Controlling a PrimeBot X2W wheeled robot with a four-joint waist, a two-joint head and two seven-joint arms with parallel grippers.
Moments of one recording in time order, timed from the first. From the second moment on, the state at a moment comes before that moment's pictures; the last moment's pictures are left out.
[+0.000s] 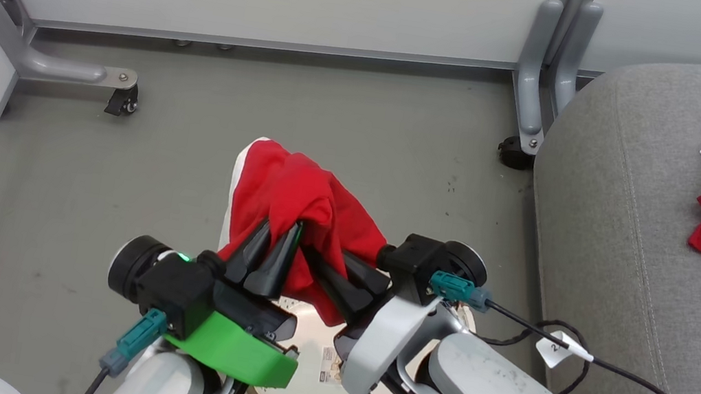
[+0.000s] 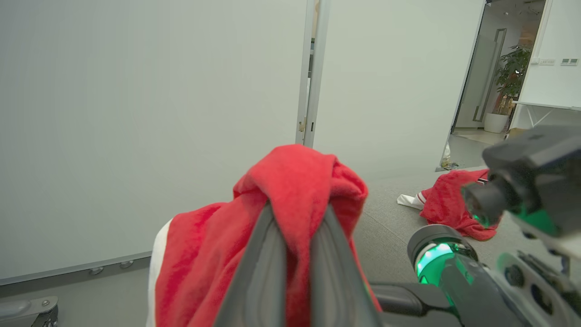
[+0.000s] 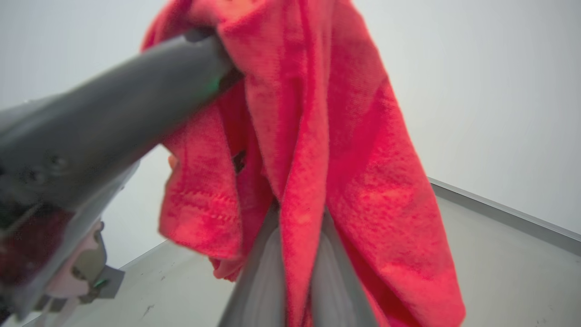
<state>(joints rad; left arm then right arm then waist) -0.23 0.14 -0.51 0.01 -0.36 -0.03 -0.26 -0.57 -0.11 0.88 0.37 0.55 0.13 -0.17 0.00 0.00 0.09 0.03</state>
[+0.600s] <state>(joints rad) -0.19 0.21 -0.55 -0.01 -0.30 -0.01 -0.21 -0.56 -0.10 0.78 0.45 0.50 0.13 -0.22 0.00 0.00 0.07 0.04</state>
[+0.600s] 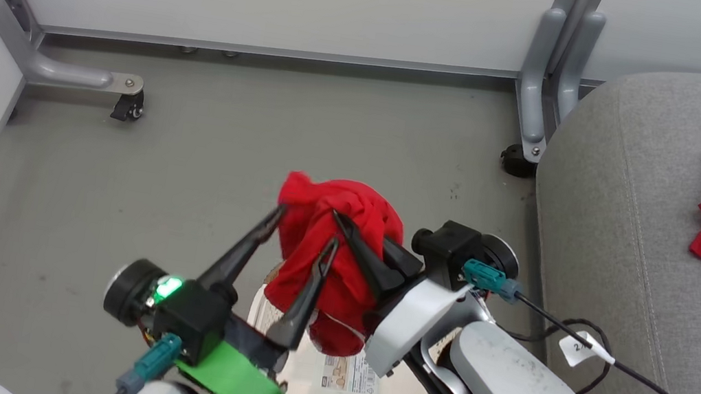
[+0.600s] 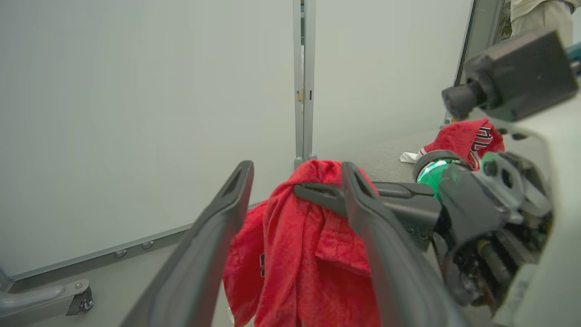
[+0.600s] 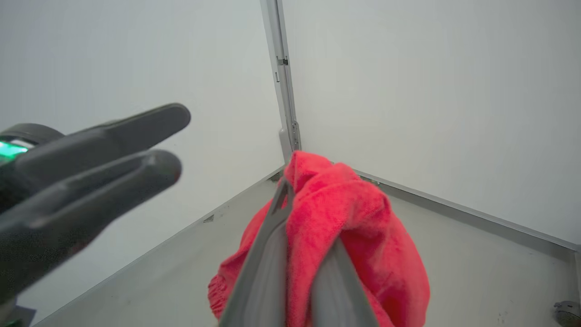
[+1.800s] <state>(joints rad) -0.13 0.30 -0.64 -0.02 -0.28 -0.03 -0.09 -0.48 -0.11 0.61 0.45 0.42 0.13 -0.25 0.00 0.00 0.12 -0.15</state>
